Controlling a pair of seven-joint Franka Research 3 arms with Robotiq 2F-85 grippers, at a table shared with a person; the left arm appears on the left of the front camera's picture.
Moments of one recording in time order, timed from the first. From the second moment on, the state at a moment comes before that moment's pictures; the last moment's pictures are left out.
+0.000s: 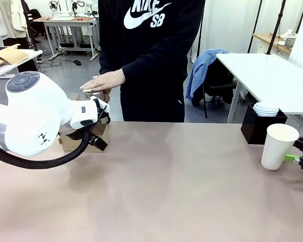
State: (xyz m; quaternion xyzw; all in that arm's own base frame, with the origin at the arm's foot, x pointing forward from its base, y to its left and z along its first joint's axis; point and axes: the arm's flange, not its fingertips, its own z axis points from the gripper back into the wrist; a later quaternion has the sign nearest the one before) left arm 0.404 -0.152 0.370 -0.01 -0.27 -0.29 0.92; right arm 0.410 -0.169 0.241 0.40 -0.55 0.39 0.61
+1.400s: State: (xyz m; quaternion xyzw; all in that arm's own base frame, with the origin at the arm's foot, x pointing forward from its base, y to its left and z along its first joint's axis) left arm 0.404 -0.153 0.370 -0.01 -0.27 -0.29 0.92; right arm 0.446 -0.137 0.223 0.41 -0.57 0.35 0.62
